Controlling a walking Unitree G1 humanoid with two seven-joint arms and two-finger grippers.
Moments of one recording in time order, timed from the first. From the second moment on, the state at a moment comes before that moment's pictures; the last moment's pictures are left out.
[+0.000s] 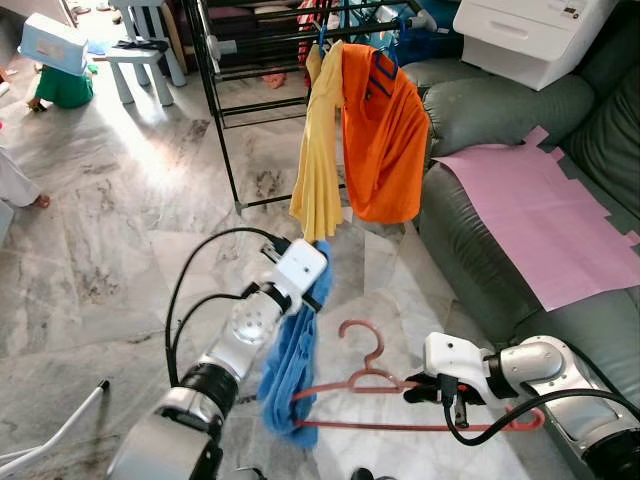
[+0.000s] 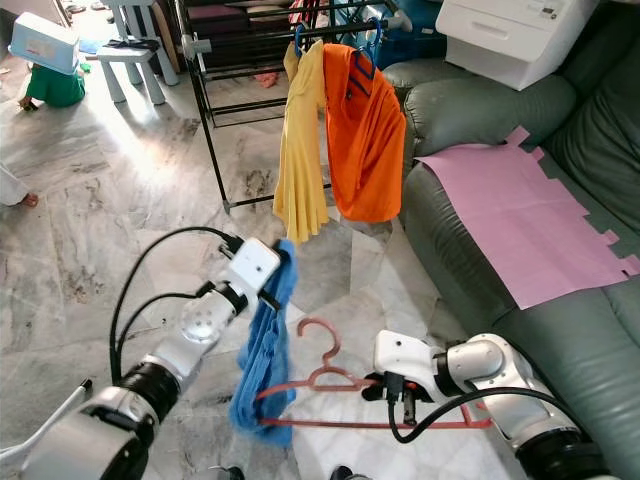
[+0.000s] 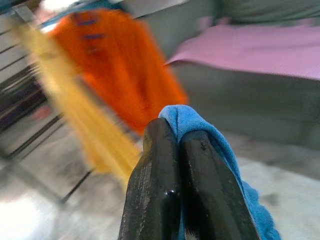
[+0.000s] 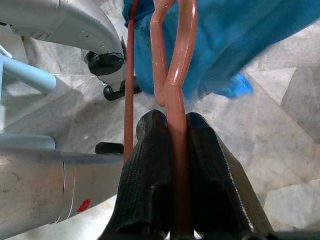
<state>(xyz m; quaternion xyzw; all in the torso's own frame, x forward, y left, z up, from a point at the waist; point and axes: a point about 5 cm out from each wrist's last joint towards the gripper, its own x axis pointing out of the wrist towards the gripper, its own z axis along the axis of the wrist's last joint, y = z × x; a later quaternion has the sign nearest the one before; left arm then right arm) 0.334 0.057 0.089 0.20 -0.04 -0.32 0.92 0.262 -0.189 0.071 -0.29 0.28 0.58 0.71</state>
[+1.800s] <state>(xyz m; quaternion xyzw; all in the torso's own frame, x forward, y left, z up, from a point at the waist) 0.339 0.059 0.143 0.20 -0.17 -0.34 0.90 0.314 -0.190 0.070 -0.23 0.21 0.43 0.85</state>
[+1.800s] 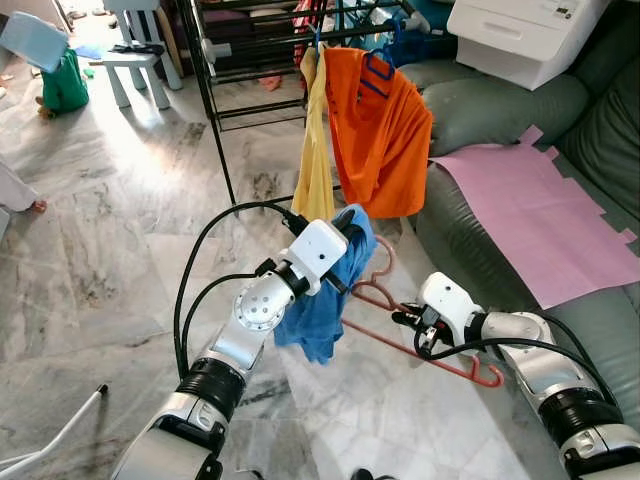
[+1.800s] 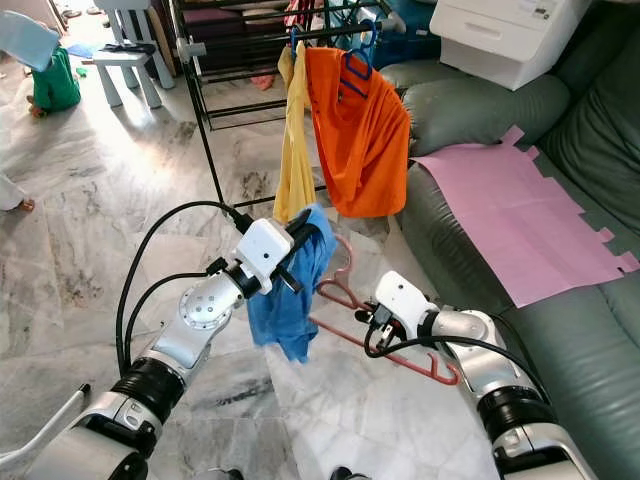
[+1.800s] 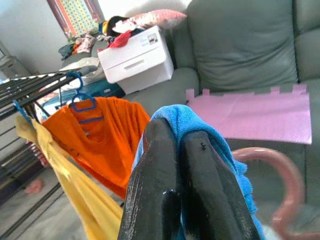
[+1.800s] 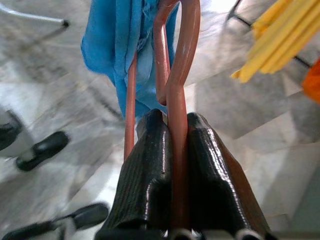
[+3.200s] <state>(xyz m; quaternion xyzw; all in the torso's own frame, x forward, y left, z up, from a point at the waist) 0.361 0.116 0.121 0.45 -0.09 -0.35 0.82 0.294 -0.236 0.129 -0.28 0.17 0.43 0.84</state>
